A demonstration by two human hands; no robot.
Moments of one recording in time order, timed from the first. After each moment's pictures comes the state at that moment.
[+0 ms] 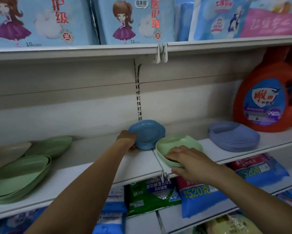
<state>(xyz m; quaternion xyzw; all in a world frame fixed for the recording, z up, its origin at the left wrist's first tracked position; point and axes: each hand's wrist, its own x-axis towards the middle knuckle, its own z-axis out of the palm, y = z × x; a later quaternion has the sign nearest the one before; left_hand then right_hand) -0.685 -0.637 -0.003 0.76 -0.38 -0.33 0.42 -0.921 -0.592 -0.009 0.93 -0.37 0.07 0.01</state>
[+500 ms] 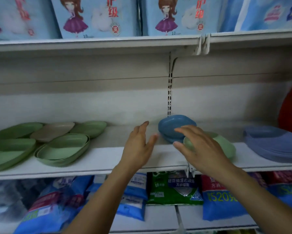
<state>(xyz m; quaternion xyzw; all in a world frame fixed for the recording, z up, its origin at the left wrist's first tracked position) -0.683 -0.518 -0.013 0.71 -0.57 -0.04 0.41 -0.878 -0.572 0.006 0.89 -0.33 0.31 -0.05</state>
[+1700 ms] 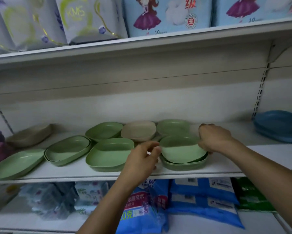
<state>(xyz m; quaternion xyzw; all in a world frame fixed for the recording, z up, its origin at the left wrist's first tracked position) -0.410 -0.337 -0.012 0.71 -0.50 -0.18 0.47 -0.572 -0.488 0.031 0.85 -0.52 0.03 0.00</state>
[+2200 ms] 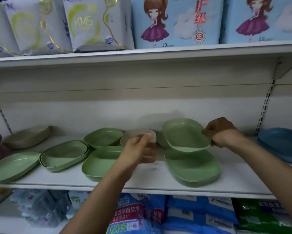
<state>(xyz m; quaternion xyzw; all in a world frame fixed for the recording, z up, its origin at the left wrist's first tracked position) -0.393 -0.355 0.027 0.63 -0.39 -0.32 0.59 -0.581 -0.537 0.059 0.80 -0.50 0.23 -0.22</state>
